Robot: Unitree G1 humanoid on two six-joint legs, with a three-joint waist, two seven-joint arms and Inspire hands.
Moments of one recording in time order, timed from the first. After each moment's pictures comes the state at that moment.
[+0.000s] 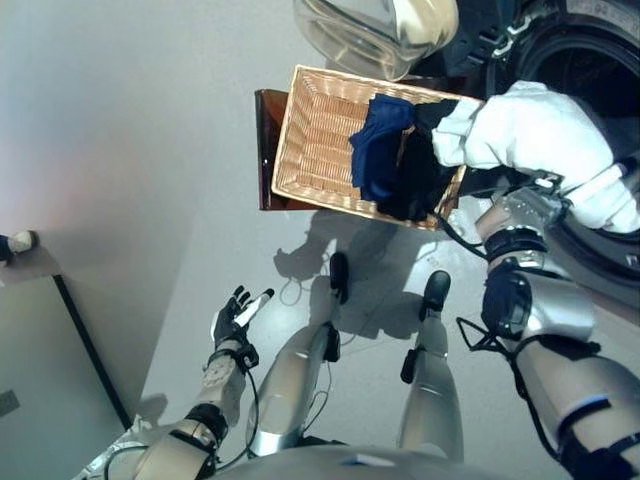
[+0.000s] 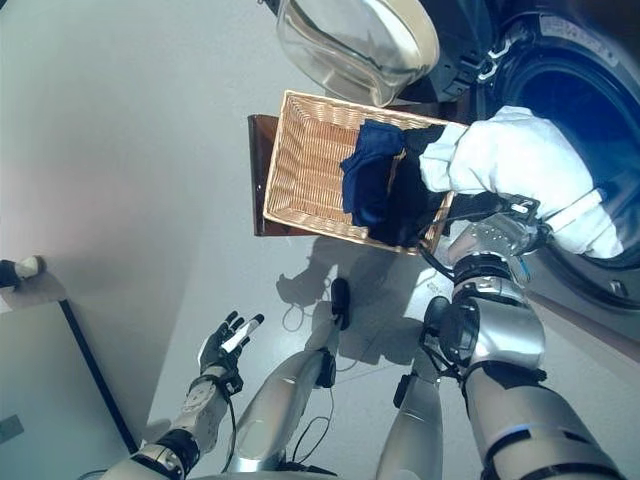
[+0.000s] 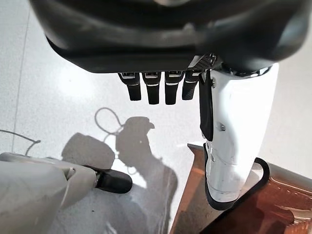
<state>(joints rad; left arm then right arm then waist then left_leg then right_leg) -0.22 0.11 -0.29 1.07 -0.76 -0.36 0.13 -1.09 -0.46 -0.41 1.21 1.79 -0.67 -0.20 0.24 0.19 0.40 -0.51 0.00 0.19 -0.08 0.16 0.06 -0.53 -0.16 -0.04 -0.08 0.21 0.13</state>
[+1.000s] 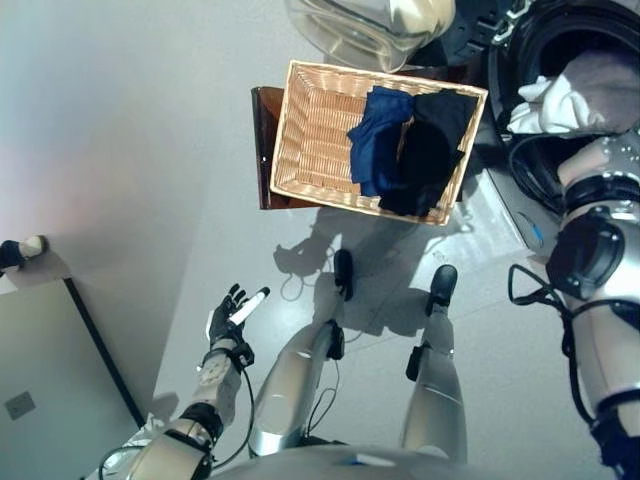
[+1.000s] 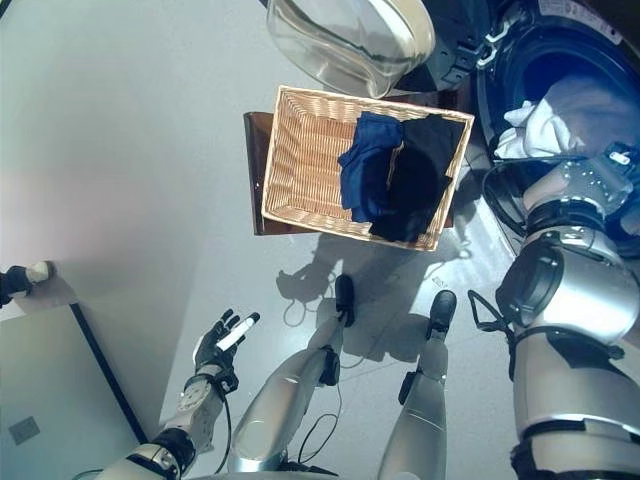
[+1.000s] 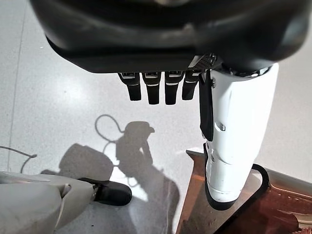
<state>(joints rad) -0.22 0.14 -0.29 1.07 -0.76 -0.36 0.13 -1.36 -0.65 -0.44 1.30 1.79 -0.71 -0.38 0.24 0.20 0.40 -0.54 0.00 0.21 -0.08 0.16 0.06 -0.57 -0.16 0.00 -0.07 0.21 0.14</state>
